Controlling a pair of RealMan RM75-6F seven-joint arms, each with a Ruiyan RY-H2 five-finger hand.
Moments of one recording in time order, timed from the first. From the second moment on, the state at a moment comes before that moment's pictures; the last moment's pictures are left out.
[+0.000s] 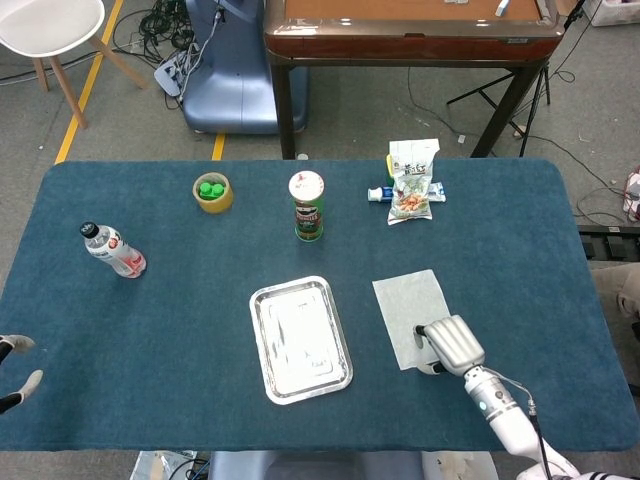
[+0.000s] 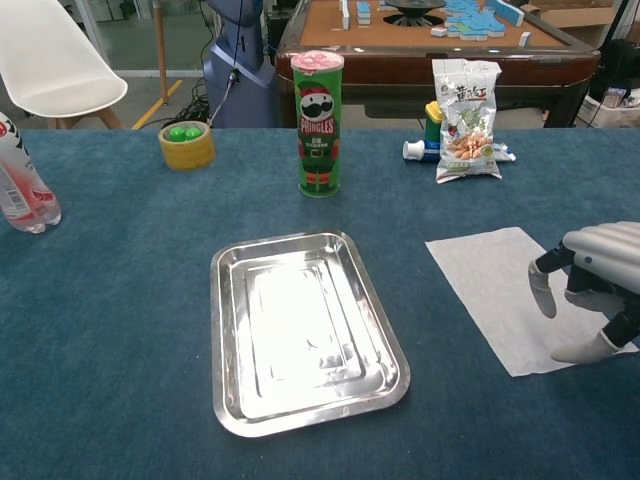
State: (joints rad) left arm 0.02 -1.06 -0.06 -1.67 1.49 1.62 0.08; right arm 0.39 -1.44 0.01 -1.53 -1.43 1.06 -0.29
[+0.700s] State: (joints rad) left arm 0.02 -1.05 -0.06 -1.68 1.49 1.63 0.08; right arm 0.40 -1.51 -0.01 -1.46 -1.42 1.04 -0.31
